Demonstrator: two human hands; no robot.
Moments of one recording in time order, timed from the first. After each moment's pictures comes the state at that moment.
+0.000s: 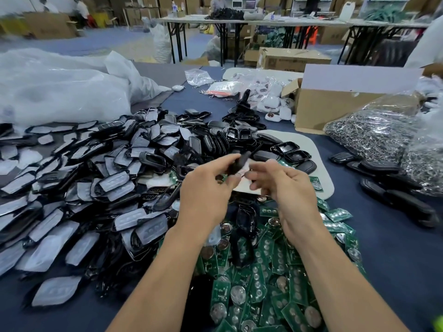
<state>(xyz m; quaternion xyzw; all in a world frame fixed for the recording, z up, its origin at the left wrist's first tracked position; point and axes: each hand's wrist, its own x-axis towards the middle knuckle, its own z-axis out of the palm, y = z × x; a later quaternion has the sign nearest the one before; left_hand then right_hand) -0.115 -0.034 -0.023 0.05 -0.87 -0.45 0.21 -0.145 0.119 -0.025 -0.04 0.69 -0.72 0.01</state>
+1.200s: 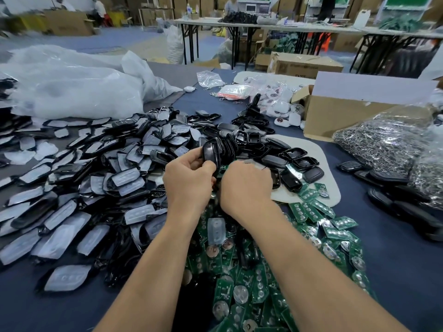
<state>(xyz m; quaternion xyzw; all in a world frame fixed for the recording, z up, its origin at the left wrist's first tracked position) -0.118 -0.057 -0.012 0.19 -0.68 -0.65 0.27 -0.150 0.033 0.000 -0.16 0.98 -0.10 -0.03</state>
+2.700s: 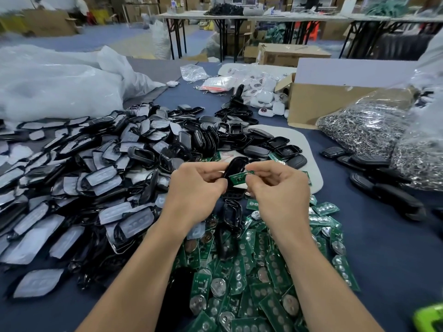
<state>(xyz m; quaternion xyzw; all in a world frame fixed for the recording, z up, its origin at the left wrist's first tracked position) -0.110 -0.030 -0.023 0.08 -0.81 -0.56 0.13 -0.132 0.127 -0.031 -0.04 0.76 -0.64 -0.11</state>
